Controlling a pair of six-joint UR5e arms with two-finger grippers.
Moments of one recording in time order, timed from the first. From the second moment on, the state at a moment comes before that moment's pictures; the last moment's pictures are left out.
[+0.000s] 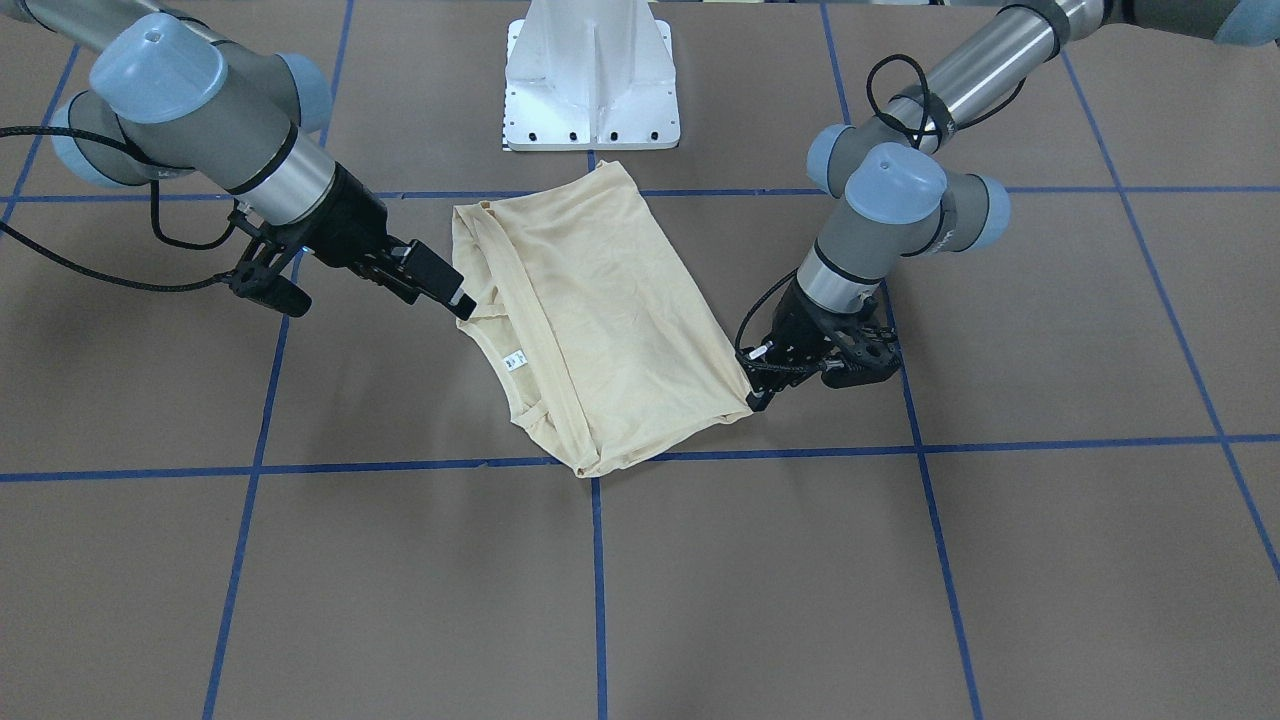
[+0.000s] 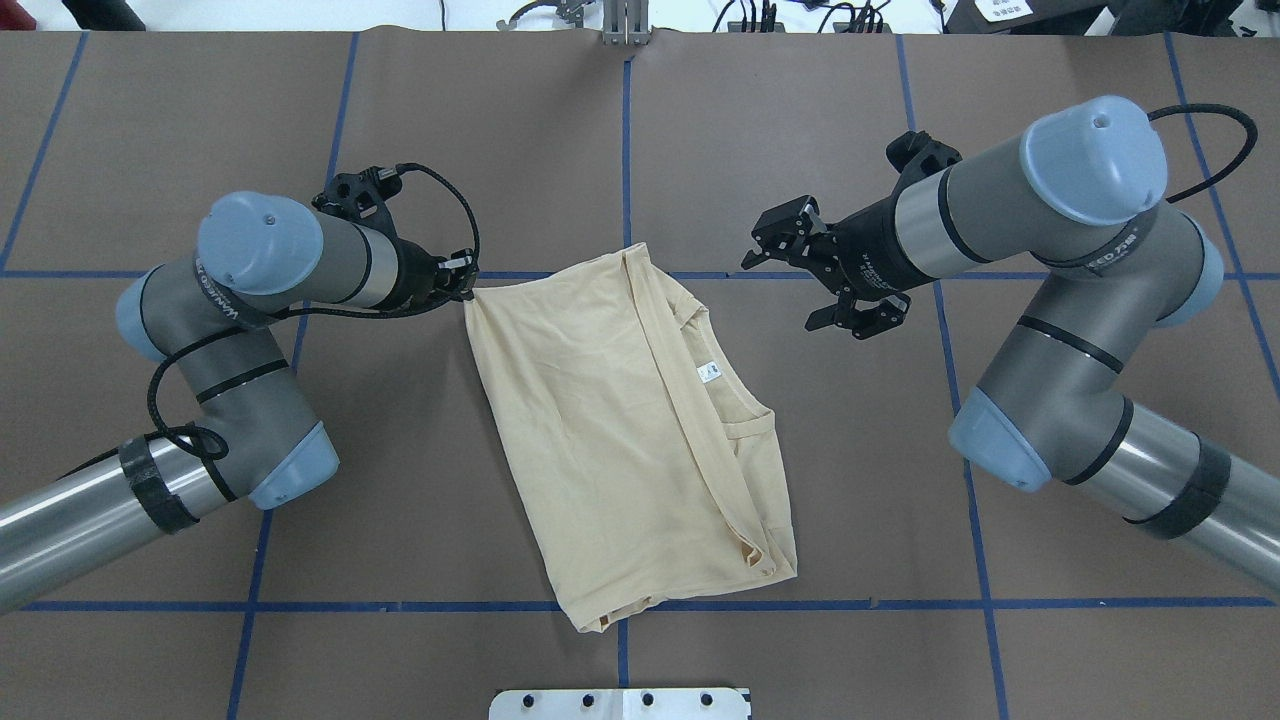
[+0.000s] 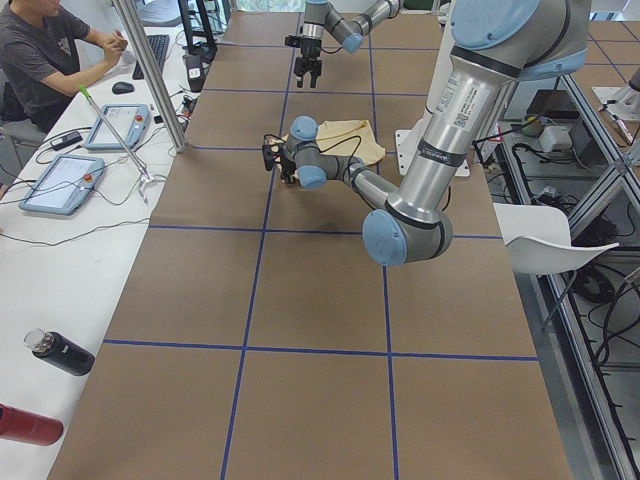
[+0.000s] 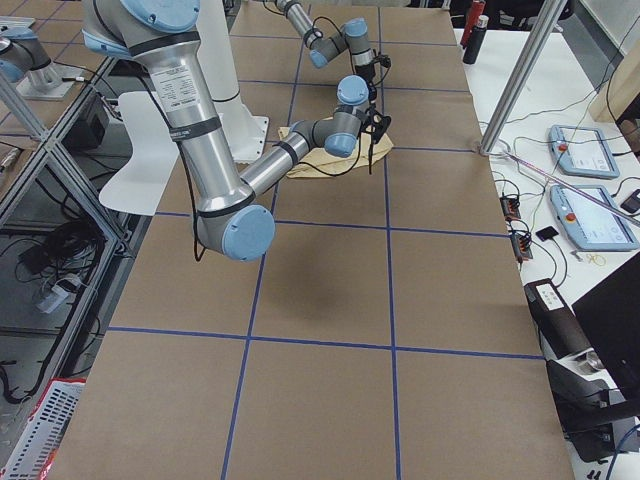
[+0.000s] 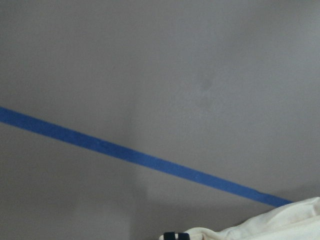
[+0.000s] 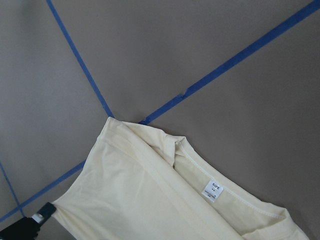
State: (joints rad) left arm -0.68 -2.08 -1.47 -2.28 -1.83 -1.53; right arm 0.76 -1.17 1.77 -0.96 2.14 1.85
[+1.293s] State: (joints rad) left arm -0.75 -2.30 -1.10 -2.46 -1.78 -1.51; right arm 0.73 -1.18 1.78 -0.96 2.08 1.85
